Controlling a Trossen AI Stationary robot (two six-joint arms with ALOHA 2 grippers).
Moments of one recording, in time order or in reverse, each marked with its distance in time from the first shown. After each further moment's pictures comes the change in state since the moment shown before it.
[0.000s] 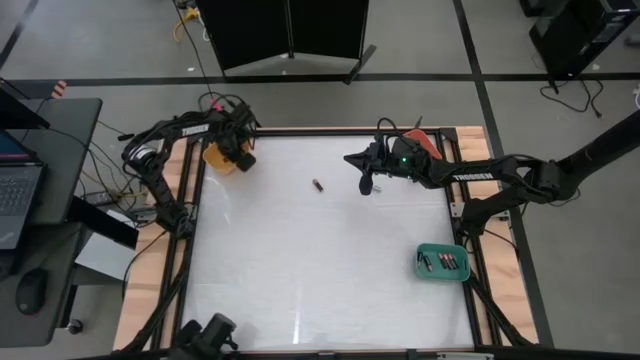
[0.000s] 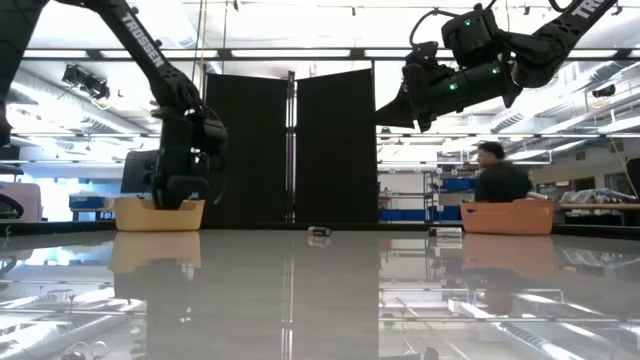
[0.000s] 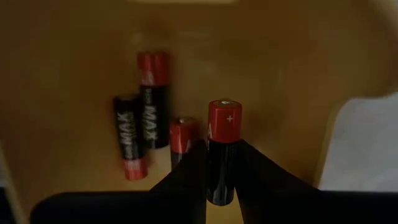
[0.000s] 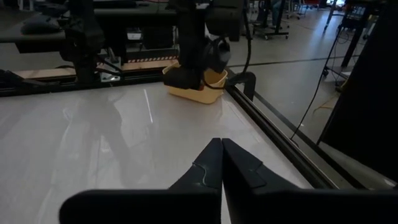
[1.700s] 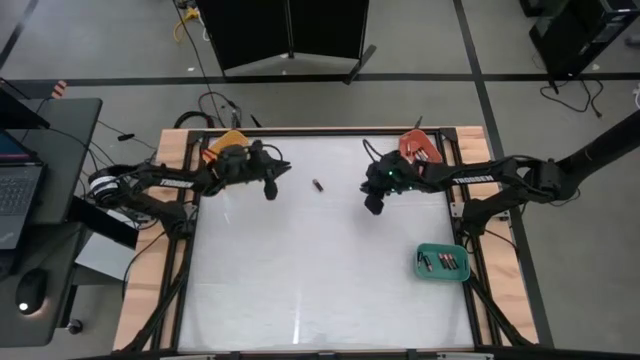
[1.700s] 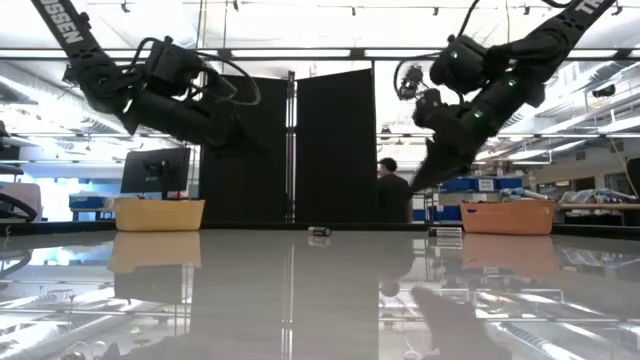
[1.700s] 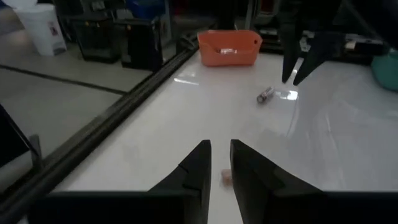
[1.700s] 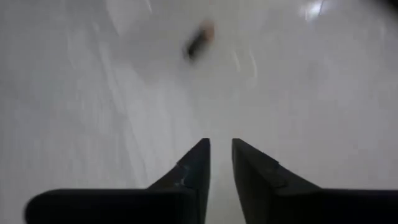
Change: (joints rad) left arm -0.467 -0.375 -0.642 1.518 0.334 -0.104; right arm 0.063 -0.002 0.000 -0.565 0.044 0.195
